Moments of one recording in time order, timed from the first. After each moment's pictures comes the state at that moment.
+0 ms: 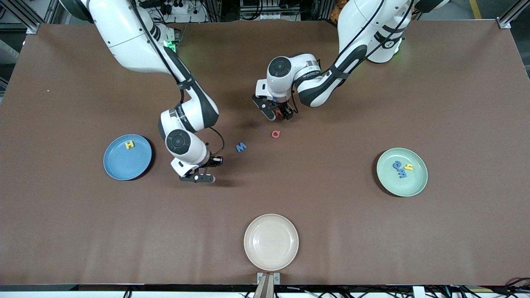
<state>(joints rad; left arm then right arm) -0.39 0.62 -0.58 -2.06 0.45 2.48 -0.36 0.42 0.65 0.02 -1.78 0.09 2.33 0.40</state>
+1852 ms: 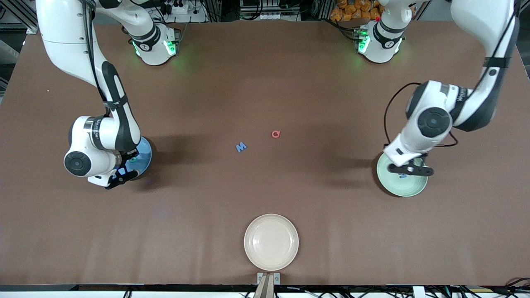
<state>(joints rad) 0.19 0.34 -0.35 -1.97 0.38 2.13 -0.25 0.33 0.58 -0.36 -1.88 0.08 2.07 -0.52</state>
